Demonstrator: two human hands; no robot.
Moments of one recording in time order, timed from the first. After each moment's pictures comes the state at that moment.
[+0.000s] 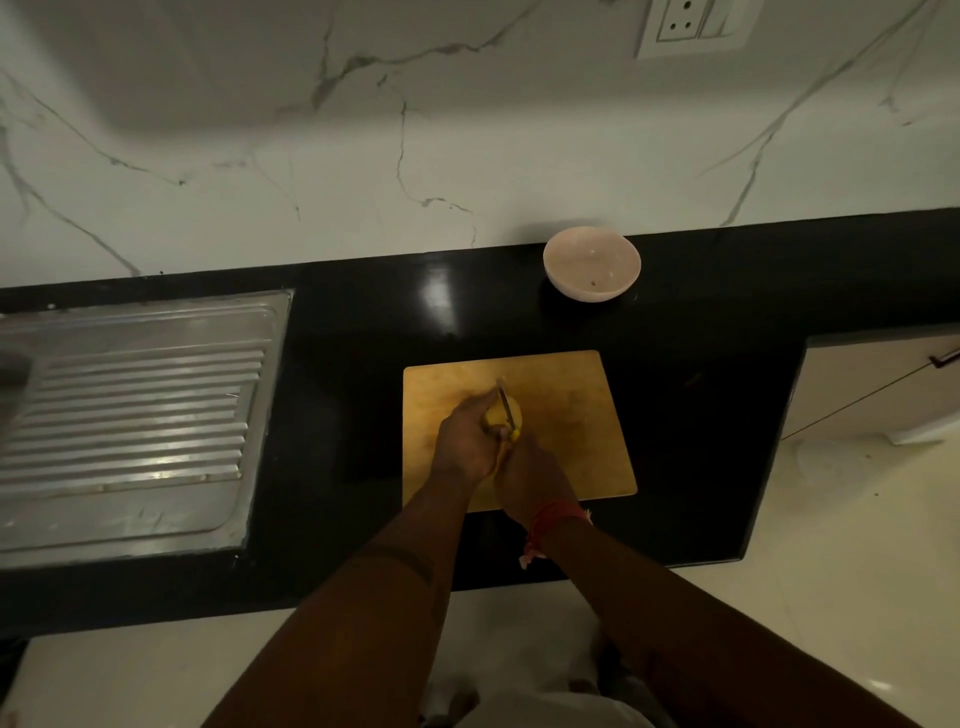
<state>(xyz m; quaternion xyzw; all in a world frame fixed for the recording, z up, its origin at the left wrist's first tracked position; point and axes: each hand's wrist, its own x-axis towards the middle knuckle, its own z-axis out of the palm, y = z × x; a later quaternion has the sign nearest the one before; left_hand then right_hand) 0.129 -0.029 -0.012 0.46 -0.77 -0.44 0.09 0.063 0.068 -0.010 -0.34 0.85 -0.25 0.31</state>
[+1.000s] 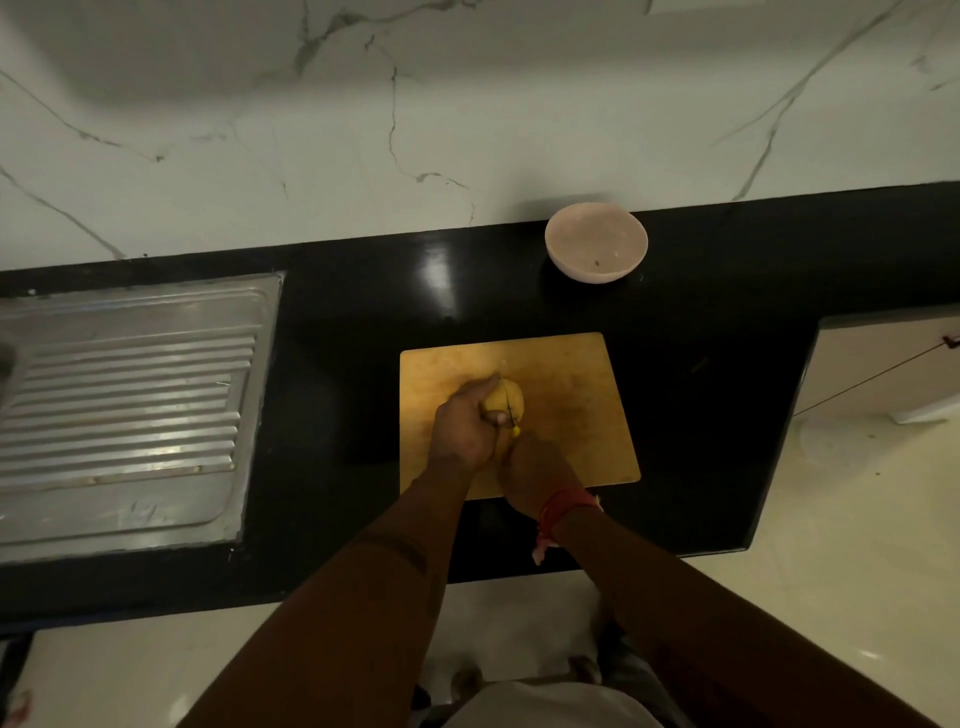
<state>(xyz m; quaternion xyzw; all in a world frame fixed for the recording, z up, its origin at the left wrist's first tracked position) 0.126 -0.034 -0.019 0.46 -0.75 -0.46 0.12 0.054 0.068 0.026 -0.42 0.81 -0.17 0.36</state>
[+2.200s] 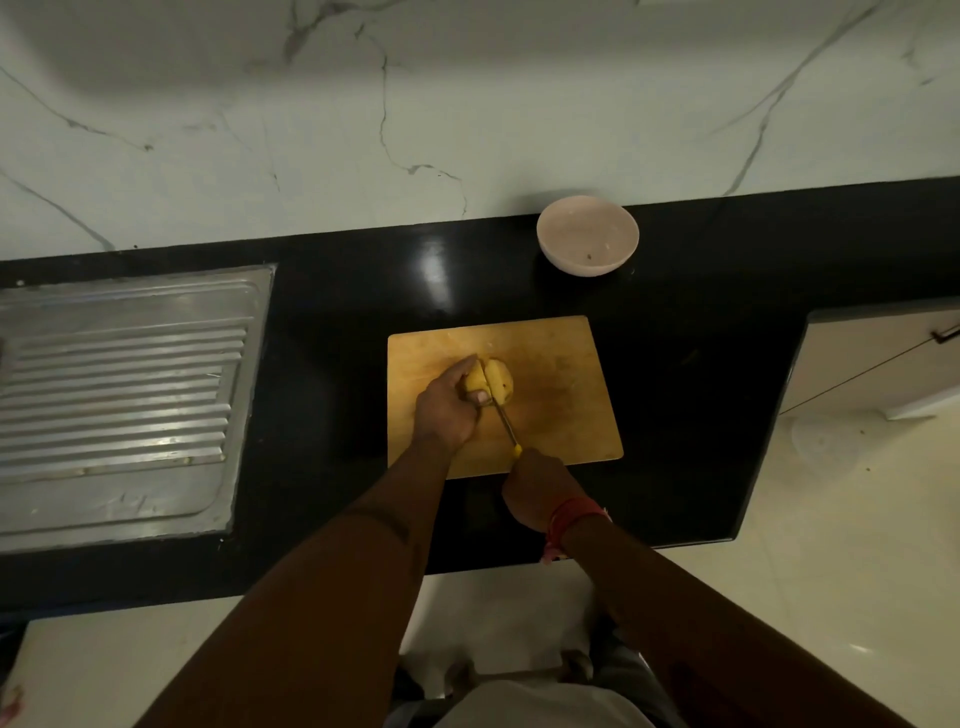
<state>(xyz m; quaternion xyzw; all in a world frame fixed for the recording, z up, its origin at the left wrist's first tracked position) 0.124 -0.055 -0.032 0.51 -0.71 -0.48 0.10 0.053 0.093 0.003 -0.32 0.84 -0.12 0.43</state>
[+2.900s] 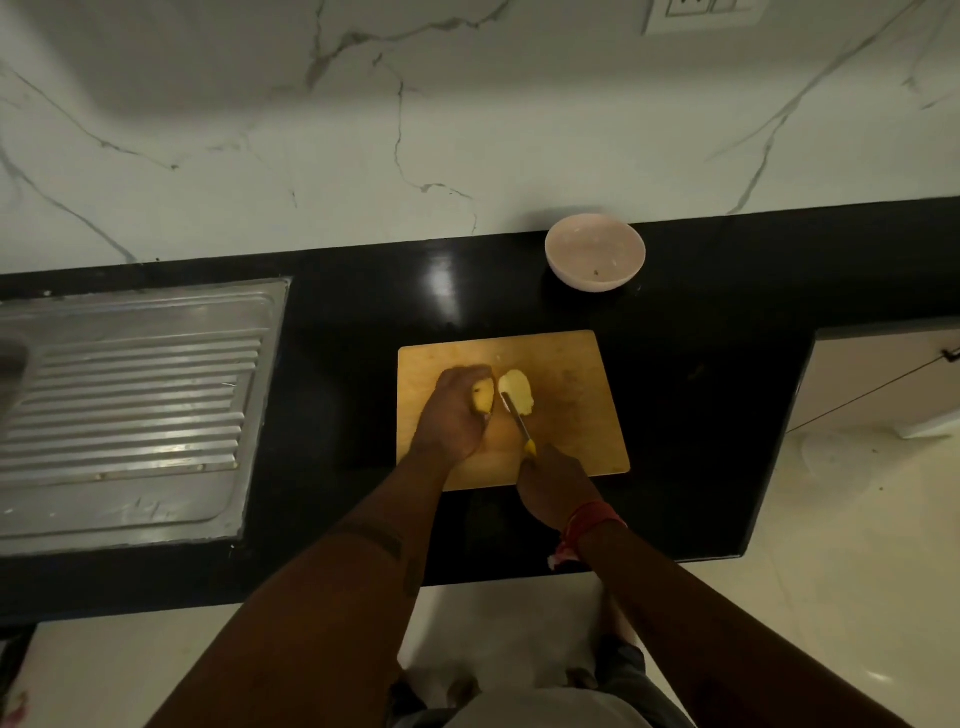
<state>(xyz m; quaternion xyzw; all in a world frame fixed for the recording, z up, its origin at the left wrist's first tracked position) 0.133 -0.058 -0.016 0.42 -0.81 -0.40 0.09 0.040 0.089 0.002 -0.30 0.85 -0.17 0.40</state>
